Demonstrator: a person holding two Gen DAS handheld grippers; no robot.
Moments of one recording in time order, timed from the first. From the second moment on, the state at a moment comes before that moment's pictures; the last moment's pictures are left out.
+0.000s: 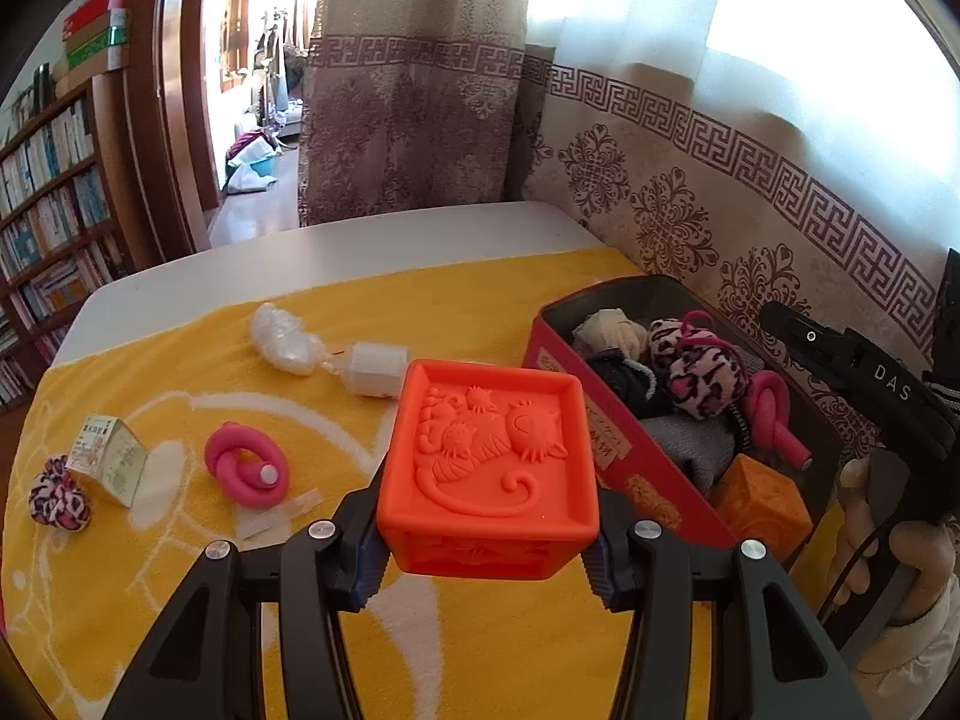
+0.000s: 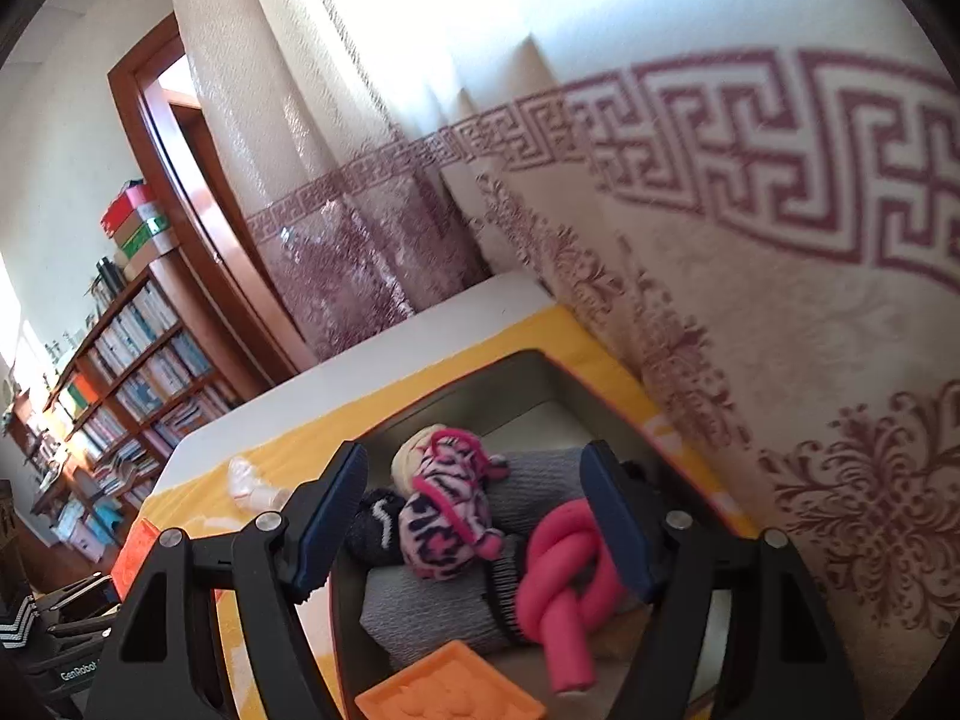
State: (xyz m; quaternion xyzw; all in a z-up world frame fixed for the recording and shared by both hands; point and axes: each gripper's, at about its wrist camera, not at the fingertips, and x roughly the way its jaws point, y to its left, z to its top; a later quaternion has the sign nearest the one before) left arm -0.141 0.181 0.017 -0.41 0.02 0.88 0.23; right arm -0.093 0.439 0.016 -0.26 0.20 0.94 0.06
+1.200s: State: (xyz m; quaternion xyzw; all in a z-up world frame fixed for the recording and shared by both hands) left arm -0.212 0.307 0.000 -0.43 -0.07 0.81 0.39; right arm -0.064 0.455 0.024 -0.19 0.21 0.95 0.13
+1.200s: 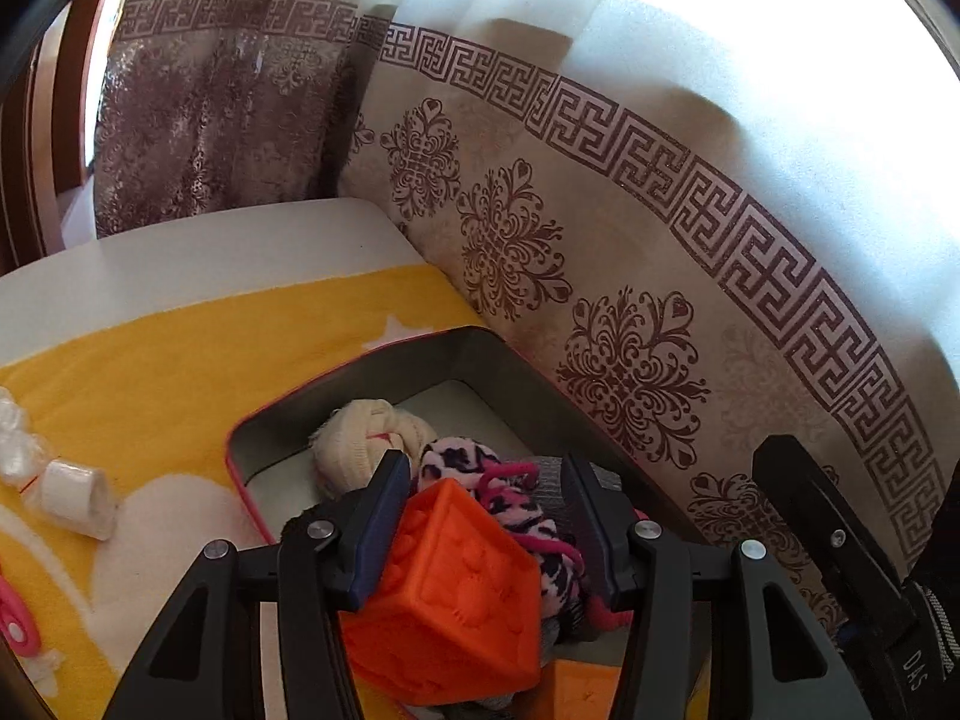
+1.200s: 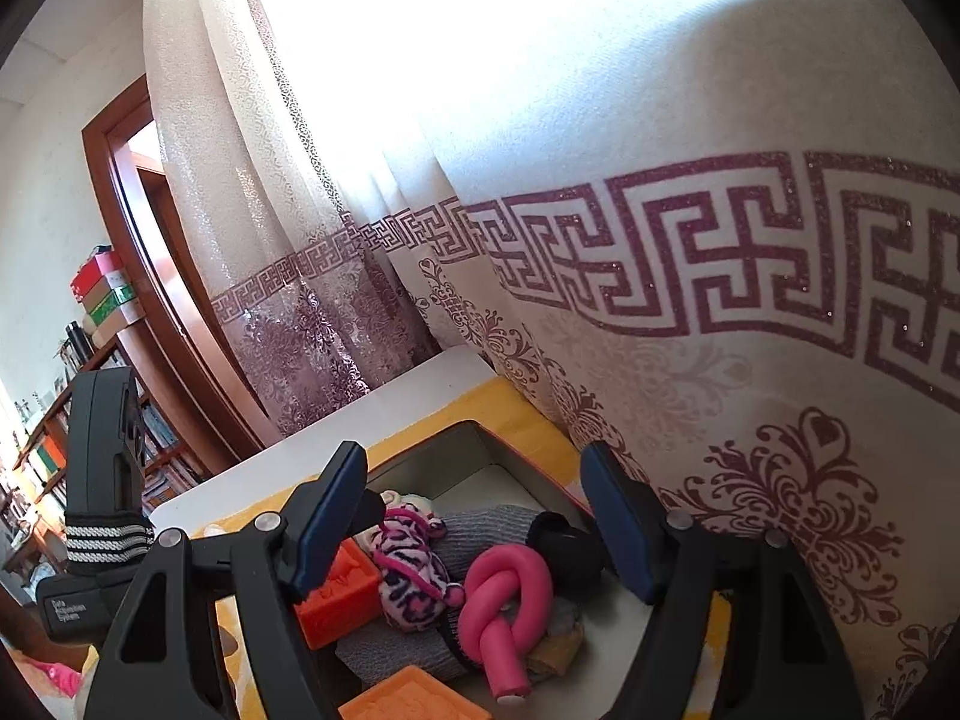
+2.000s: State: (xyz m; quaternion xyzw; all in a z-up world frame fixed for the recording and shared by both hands) left arm -0.190 0.259 0.006 -0.40 0.06 0.87 0.29; right arm -0.063 0.449 0.026 -0.20 0.22 0.95 0.12
